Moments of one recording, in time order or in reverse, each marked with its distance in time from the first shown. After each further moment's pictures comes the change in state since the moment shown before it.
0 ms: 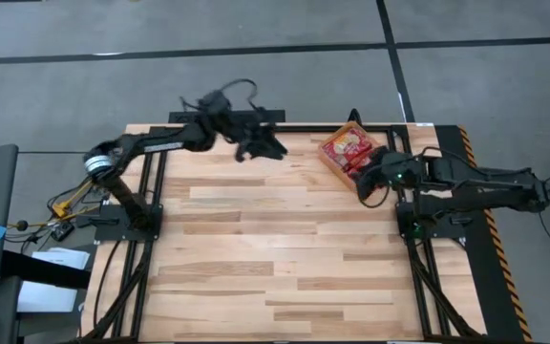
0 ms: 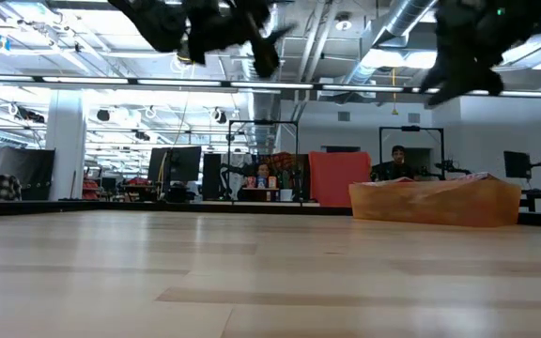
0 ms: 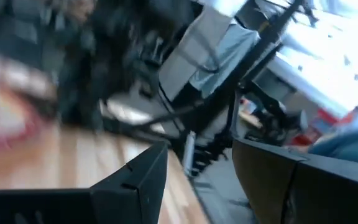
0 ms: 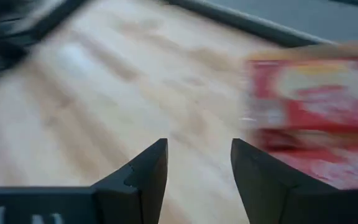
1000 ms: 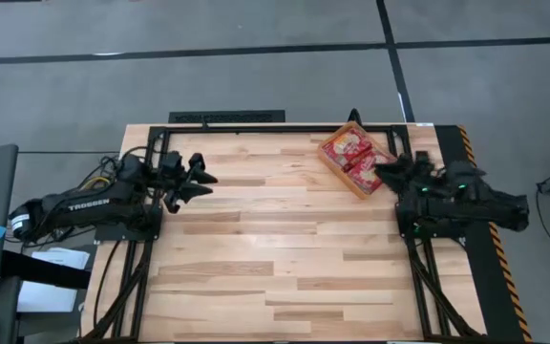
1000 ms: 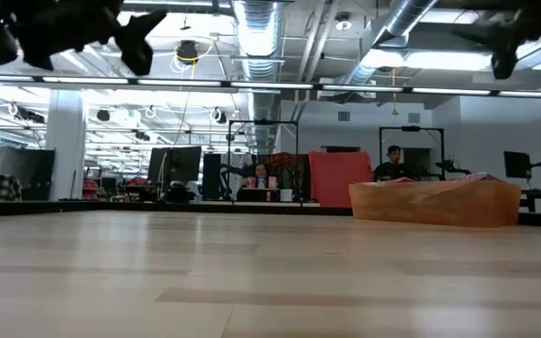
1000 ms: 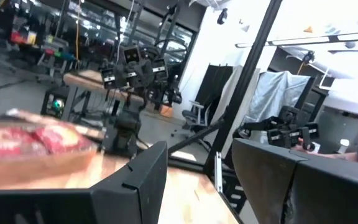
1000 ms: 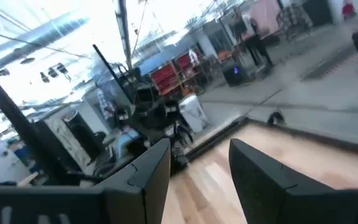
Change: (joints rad) left arm -0.062 -1.009 -0.935 0.139 -0.403 0.210; right arm 0.019 -0.689 -0.335 0.484 -0.192 -0.119
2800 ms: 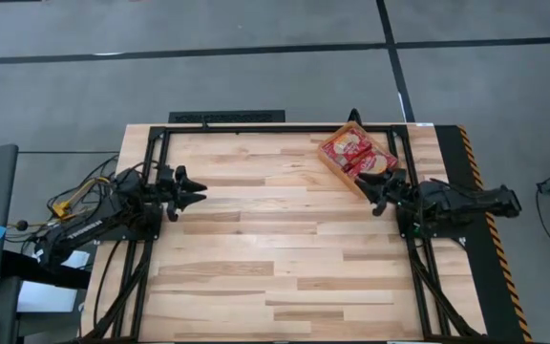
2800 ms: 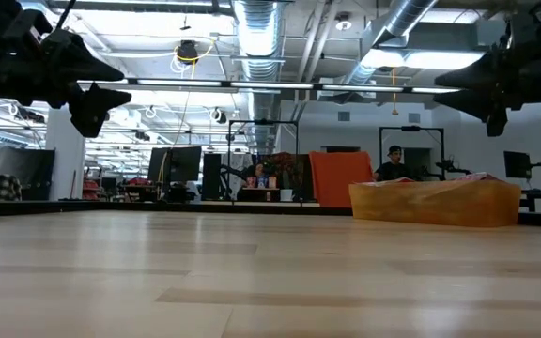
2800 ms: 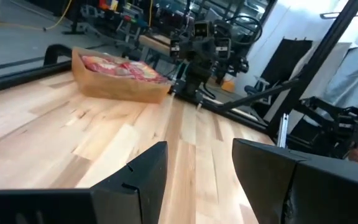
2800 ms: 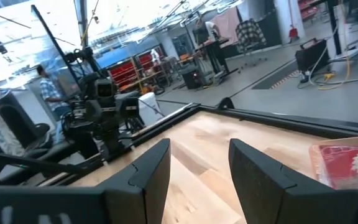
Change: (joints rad) left arm 0.089 -0.656 -0.238 -0.730 -0.140 0.145; right arm 0.201 -0.040 -0.380 0.291 0.359 -0.156
